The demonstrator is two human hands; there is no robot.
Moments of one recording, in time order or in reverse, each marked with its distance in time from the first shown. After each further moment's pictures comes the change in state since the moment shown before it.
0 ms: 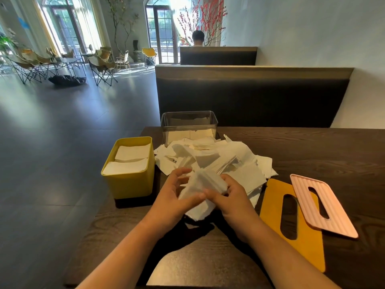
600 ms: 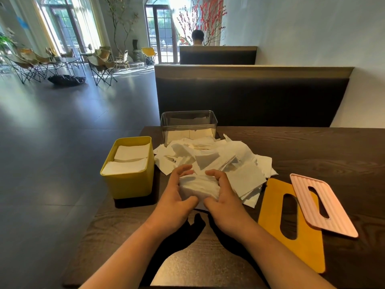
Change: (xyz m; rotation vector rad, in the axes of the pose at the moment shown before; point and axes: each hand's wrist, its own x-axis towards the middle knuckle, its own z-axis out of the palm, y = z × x) left_hand -0.001 -0.002 0.007 0.103 0.009 0.065; right_hand -0.003 0.001 0.009 -0.242 -0.064 -0.087
